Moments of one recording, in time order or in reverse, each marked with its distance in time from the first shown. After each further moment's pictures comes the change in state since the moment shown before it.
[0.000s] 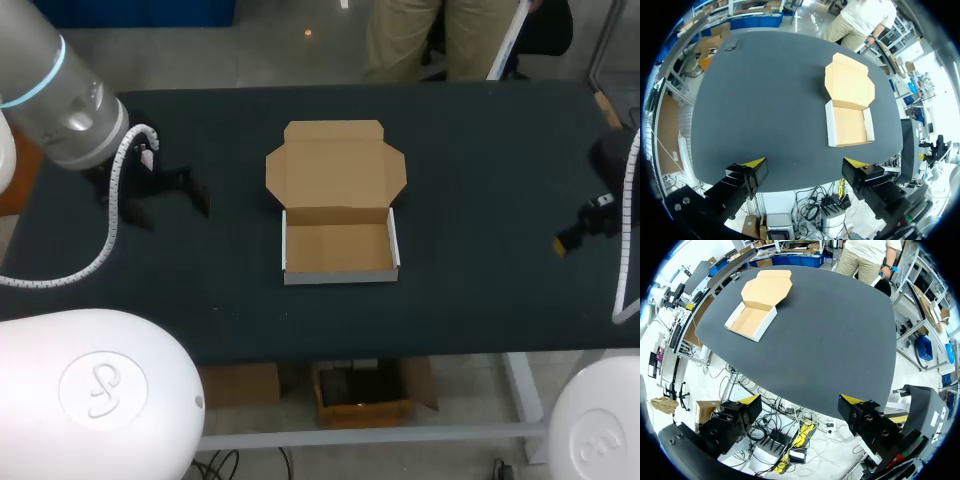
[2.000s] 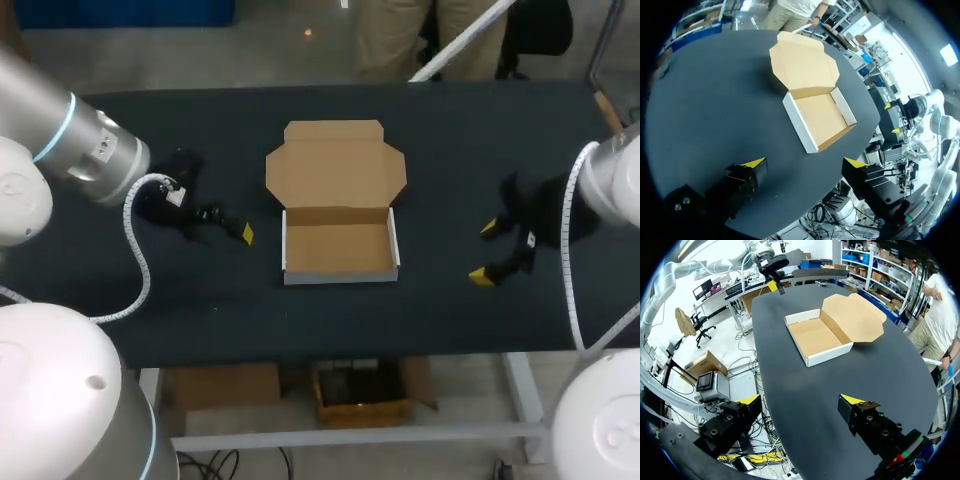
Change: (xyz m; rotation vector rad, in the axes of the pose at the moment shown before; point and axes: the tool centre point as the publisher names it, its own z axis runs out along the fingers) left arm 0.031 -0.007 0.101 -0.017 0.354 0.360; right arm 0.088 0.061 0.098 -0.246 0.294 -0.713
